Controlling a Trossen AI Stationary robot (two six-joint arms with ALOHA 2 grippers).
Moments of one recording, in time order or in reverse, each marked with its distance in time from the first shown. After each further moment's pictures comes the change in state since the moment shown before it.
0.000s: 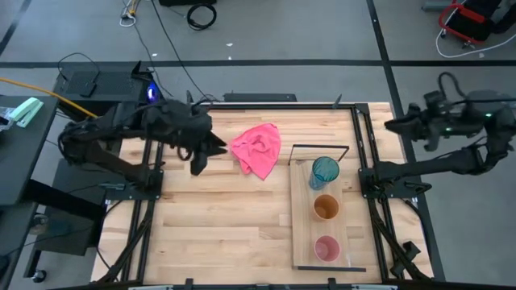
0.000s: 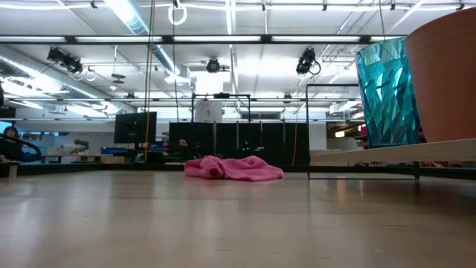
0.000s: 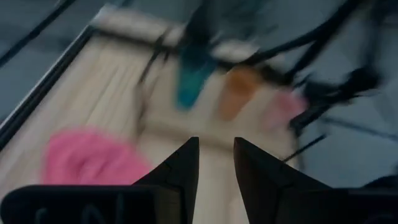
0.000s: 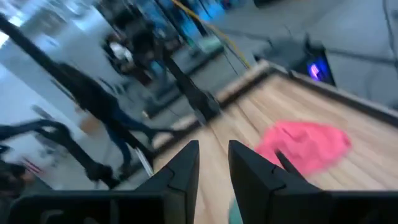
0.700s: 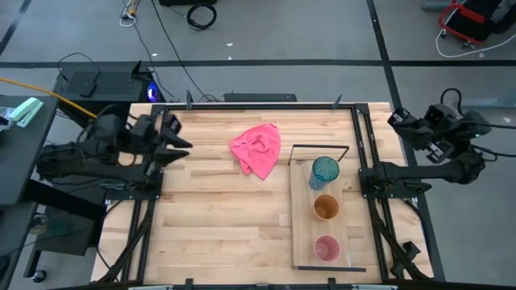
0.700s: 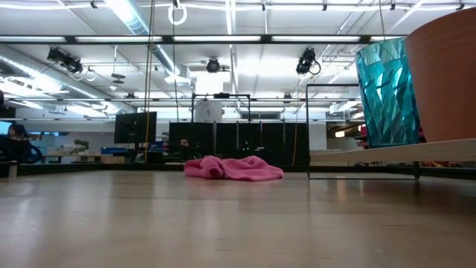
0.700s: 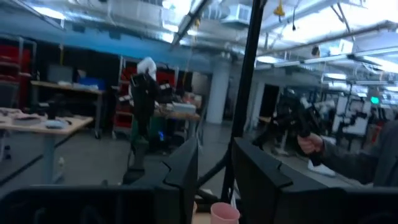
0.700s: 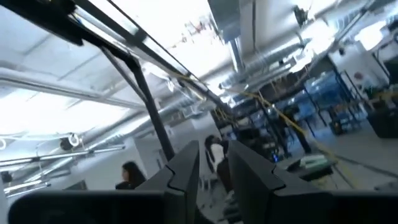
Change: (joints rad) left arm 0.092 -0.682 -0.905 1.074 0.262 0.049; right arm 0.000 -0.361 -0.612 0.947 -0.168 -0.090
